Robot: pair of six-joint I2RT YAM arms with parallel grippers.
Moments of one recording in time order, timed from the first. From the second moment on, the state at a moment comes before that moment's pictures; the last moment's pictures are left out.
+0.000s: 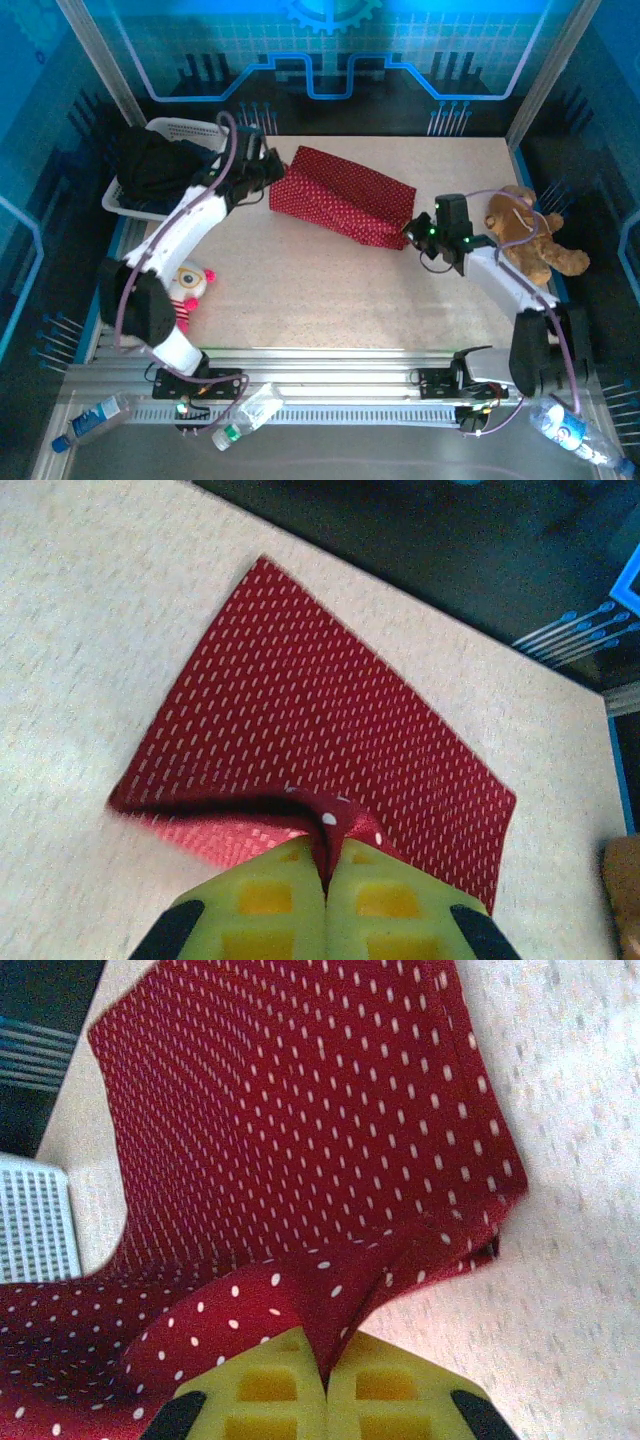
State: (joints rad) left arm -0.31 1.66 1.51 -0.48 -0.01 -0.69; right arm 0.17 1.33 0.79 -0.24 -0.23 0.95
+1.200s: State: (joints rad) left arm -0.22 2.42 2.28 -0.55 0.07 -0.61; right arm 0.01 1.97 1.28 -0.16 -0.37 0.90
